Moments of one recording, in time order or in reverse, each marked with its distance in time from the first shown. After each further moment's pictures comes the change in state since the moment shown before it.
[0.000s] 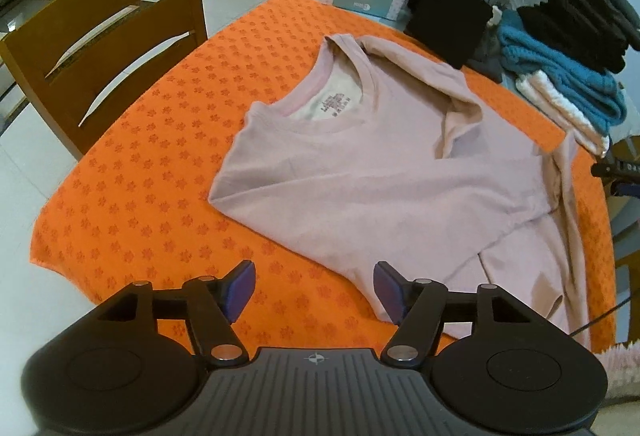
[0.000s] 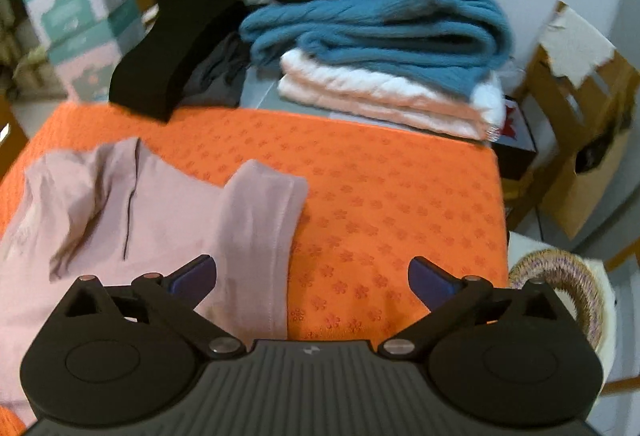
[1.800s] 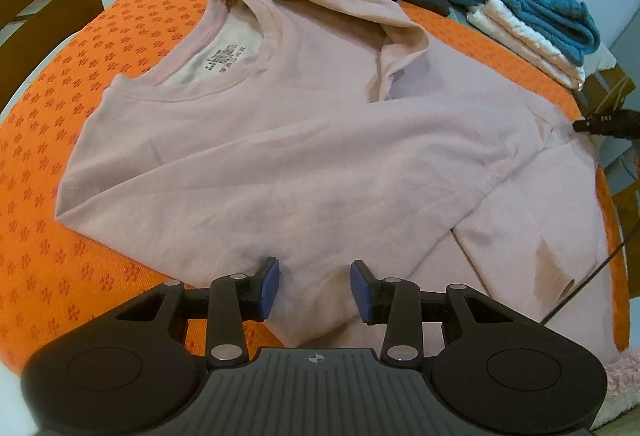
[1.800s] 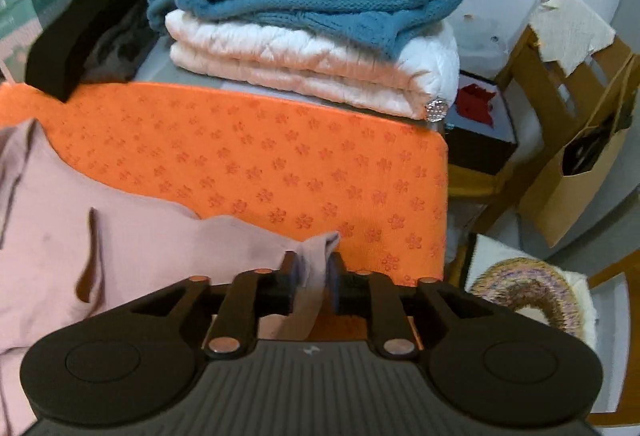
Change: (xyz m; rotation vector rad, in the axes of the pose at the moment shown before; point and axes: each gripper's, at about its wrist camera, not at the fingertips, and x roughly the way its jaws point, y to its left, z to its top) left arm 0.090 -0.057 -0.004 0.155 0.062 -0.111; right arm 0.068 -0.100 0.013 -0.007 -0.003 -0.069
